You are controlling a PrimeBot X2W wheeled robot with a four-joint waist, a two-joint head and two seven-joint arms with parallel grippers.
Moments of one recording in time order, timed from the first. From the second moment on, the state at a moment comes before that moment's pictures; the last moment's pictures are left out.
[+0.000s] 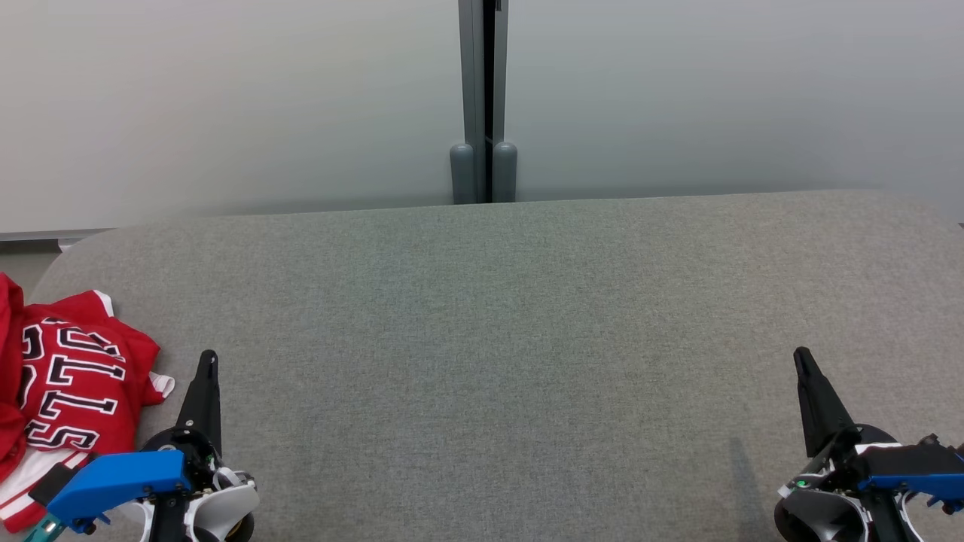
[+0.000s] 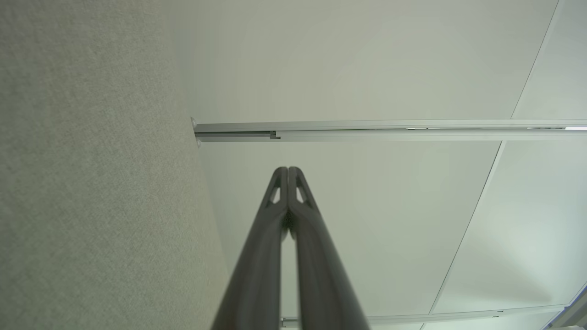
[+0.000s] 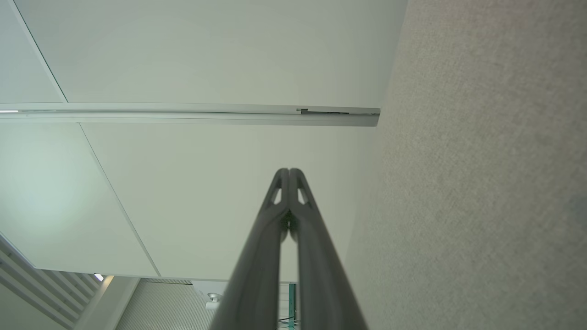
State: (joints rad) left arm -0.10 0.05 0.12 0.25 -1.61 -0.13 0.11; right arm -0.10 -0.05 -0.11 0.25 1.61 0.13 0.11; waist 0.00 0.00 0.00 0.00
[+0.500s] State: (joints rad) left arm -0.10 0.05 0.12 0.25 -1.61 -0.13 0.11; right arm -0.10 -0.05 -0.11 0.25 1.61 0.13 0.11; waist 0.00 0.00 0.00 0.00
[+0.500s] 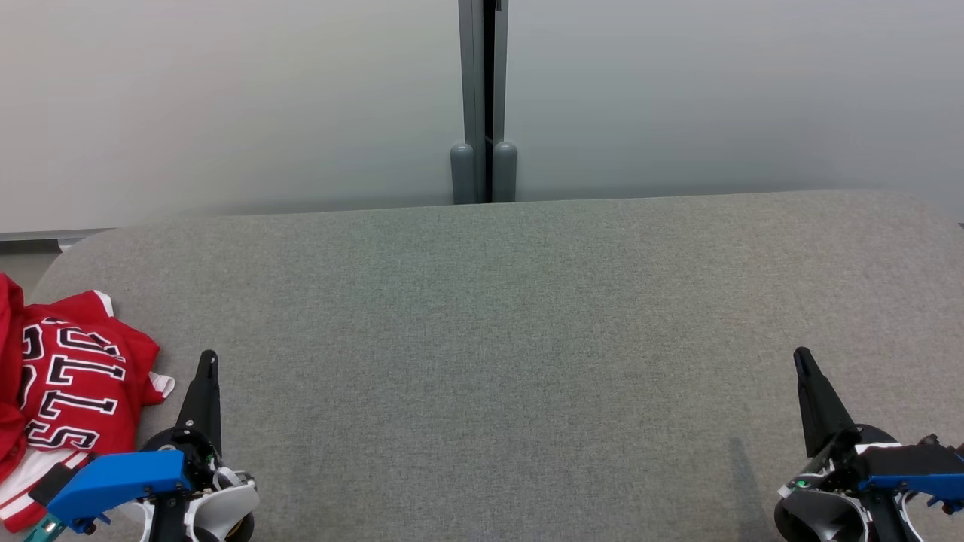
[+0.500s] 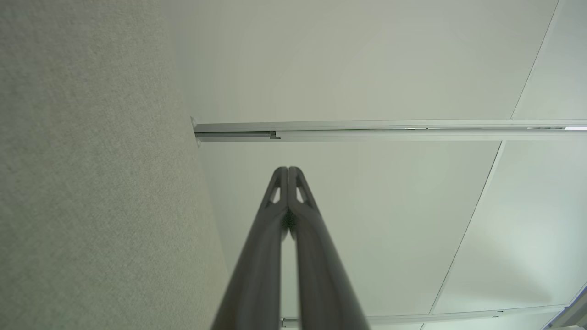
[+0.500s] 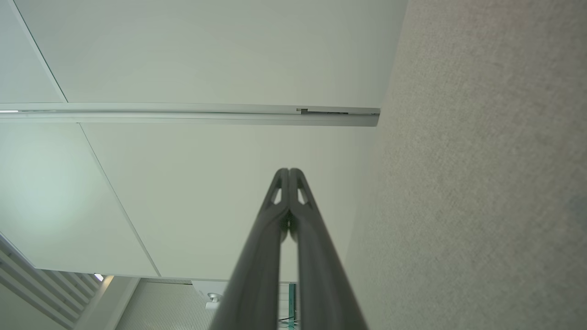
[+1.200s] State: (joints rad) left arm -0.10 0.05 0.12 0.25 -1.61 -0.13 0.11; right arm -0.10 -0.05 -0.11 0.25 1.61 0.13 0.11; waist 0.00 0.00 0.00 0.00
